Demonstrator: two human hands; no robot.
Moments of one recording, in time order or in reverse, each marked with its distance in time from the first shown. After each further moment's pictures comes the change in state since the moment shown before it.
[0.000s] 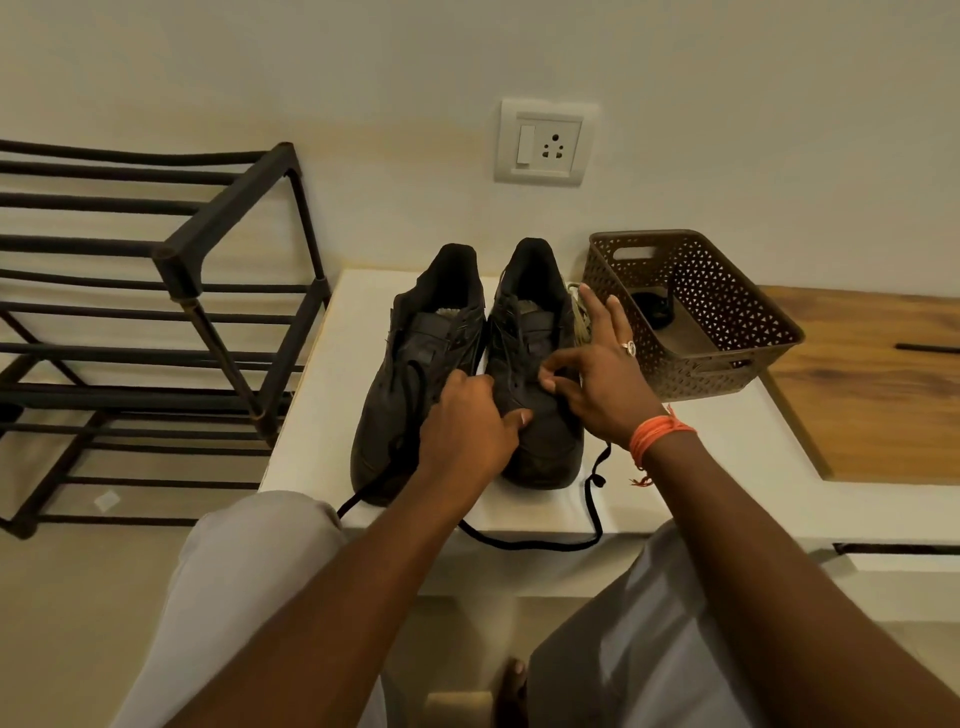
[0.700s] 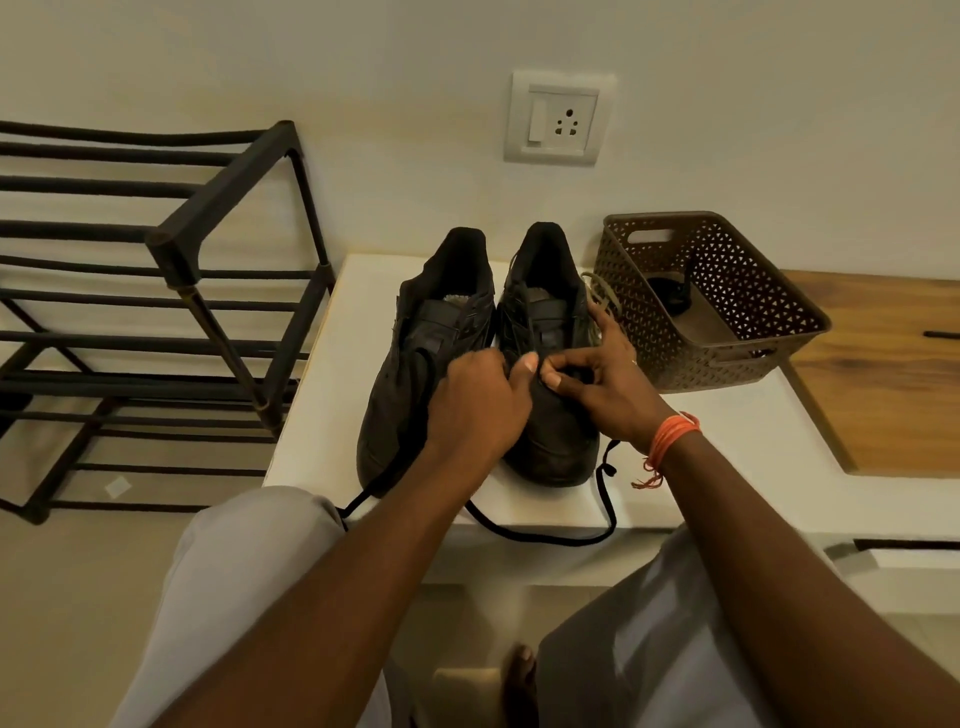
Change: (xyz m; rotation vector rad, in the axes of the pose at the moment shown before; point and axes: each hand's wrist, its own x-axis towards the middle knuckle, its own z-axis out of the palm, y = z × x) left_hand 0.015 0.000 0.003 -0.100 0.080 0.019; right_hand -0.009 -0.005 0.006 0.389 -0.101 0.158
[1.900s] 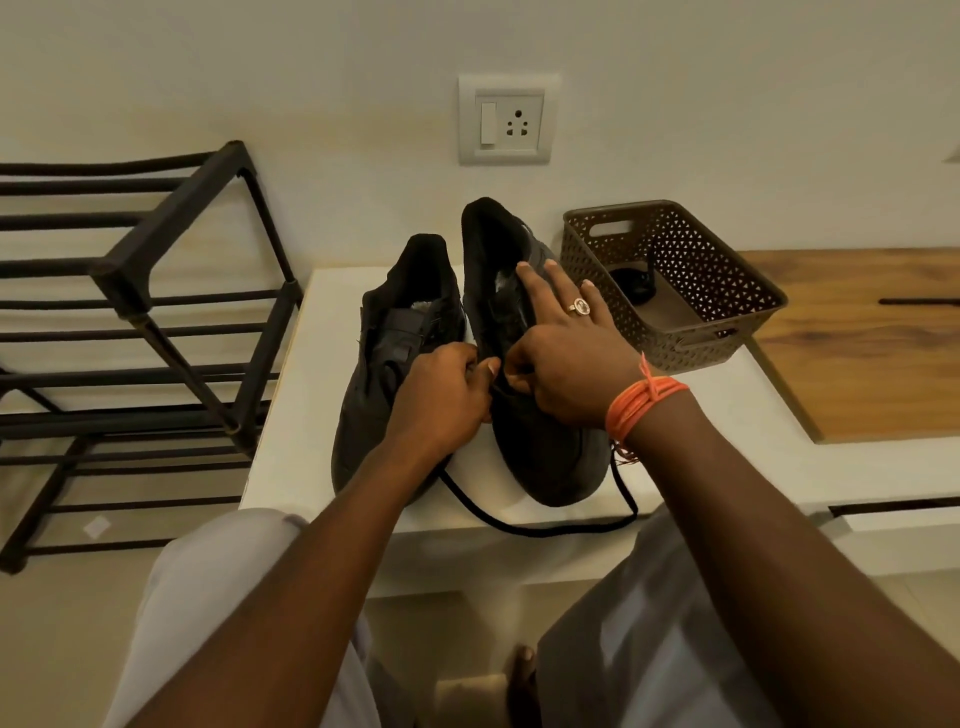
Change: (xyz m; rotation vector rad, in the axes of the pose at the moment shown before) left_hand 0.006 -0.003 -0.018 -0.118 -0.128 0.174; right_hand -0.014 -0.063 -0.023 -0.805 -0.121 -0.173
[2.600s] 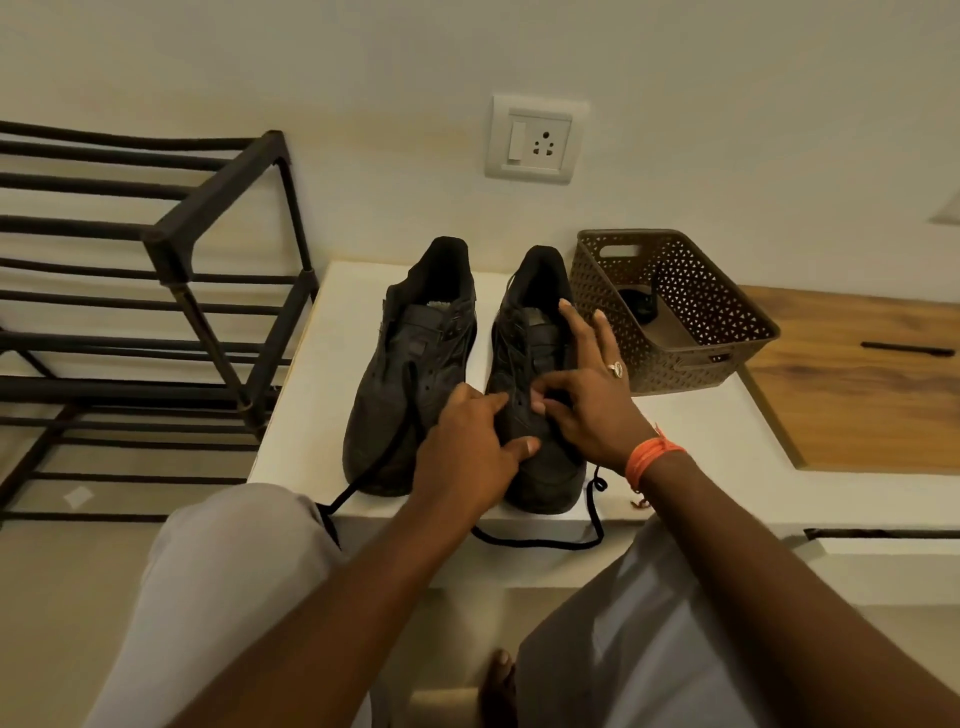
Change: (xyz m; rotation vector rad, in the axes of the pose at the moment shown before) left_hand -0.052 0.009 0.019 0.070 -0.032 -0.139; right_hand -0.010 0.025 0.064 0.347 0.255 0.024
